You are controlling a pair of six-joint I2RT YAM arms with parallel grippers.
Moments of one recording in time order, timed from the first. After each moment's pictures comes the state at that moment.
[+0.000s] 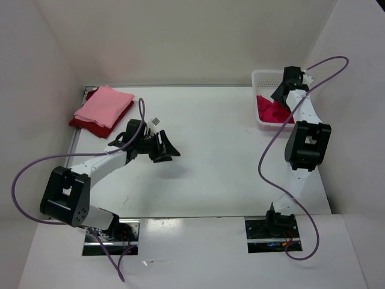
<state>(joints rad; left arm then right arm) -0.32 1.42 0.80 -0.14 0.62 -0.76 -0.15 2.03 1.79 -0.60 0.35 0.57</state>
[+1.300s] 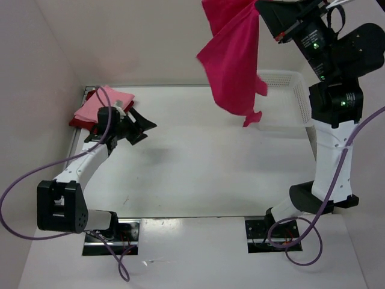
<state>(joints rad) -0.09 1.36 0.91 -0.15 0.46 -0.86 0.22 1.52 2.36 -0.35 -0.36 0.75</state>
